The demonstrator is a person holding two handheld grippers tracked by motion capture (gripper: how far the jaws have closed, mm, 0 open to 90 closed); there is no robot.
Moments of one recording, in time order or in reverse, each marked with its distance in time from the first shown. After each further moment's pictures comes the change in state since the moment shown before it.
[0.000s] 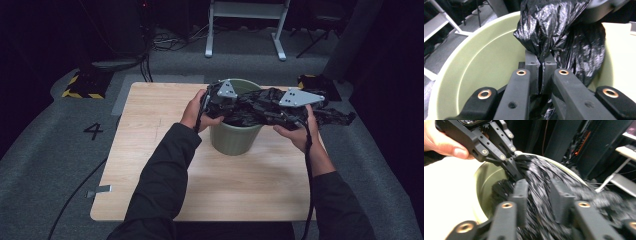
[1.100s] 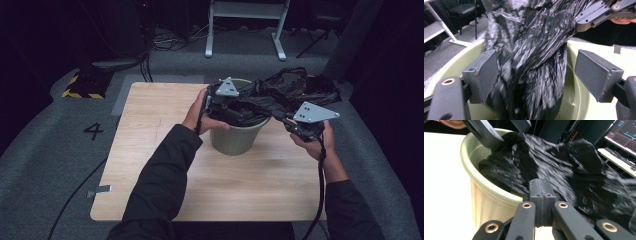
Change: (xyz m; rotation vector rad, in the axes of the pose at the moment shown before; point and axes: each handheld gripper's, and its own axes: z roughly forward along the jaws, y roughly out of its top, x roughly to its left) left arm -0.015 0.014 0.002 -0.101 -0.034 -0.060; right arm 0.000 -0.033 -0.034 0.044 -0.087 -0.110
